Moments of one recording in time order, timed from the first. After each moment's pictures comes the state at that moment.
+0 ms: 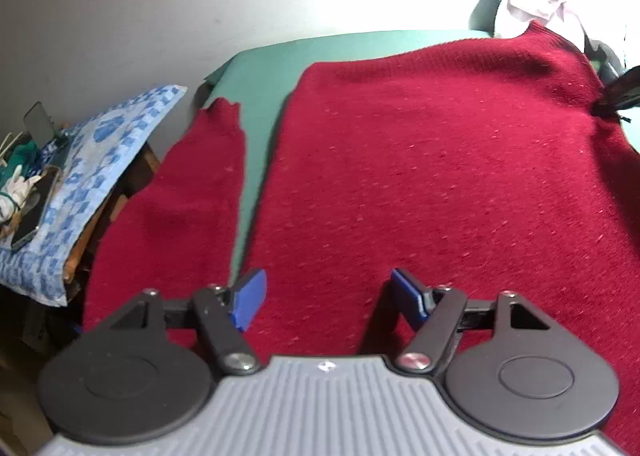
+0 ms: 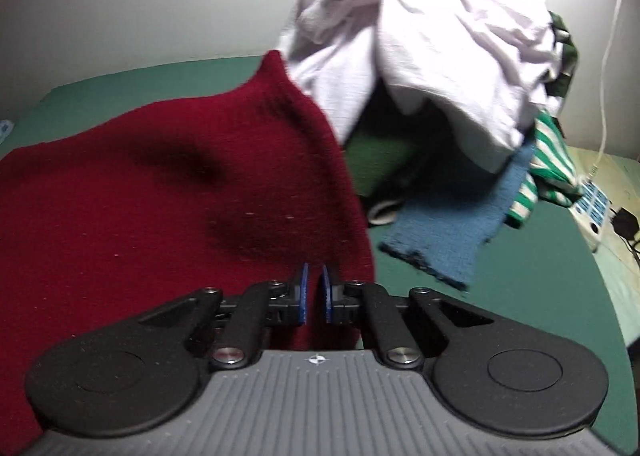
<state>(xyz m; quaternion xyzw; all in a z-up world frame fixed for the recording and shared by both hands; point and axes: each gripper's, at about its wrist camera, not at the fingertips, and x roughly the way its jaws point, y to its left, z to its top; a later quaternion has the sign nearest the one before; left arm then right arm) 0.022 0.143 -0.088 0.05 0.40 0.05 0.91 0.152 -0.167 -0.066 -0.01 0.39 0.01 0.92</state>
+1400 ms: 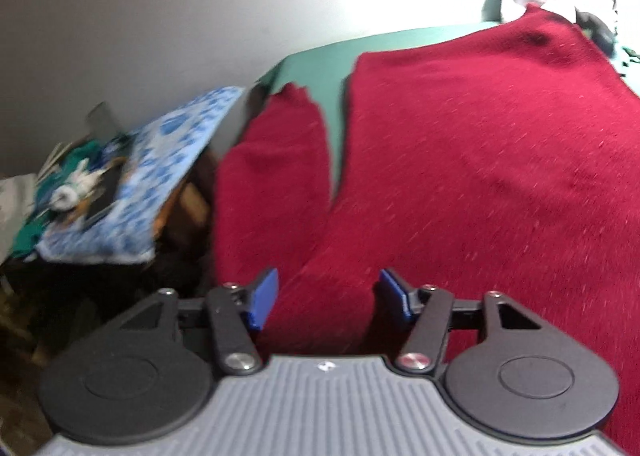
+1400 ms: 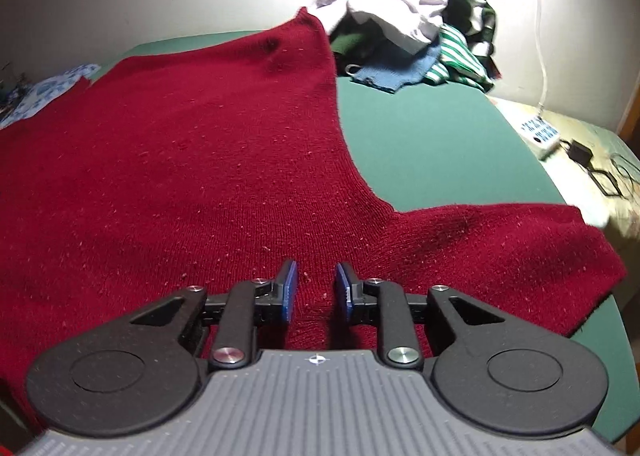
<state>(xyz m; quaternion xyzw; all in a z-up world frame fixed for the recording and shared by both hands) -0.090 0.179 -0.078 0.10 0.38 0.10 0.92 -0.101 -0.194 -0.081 -0.03 0.37 0.06 0.92</state>
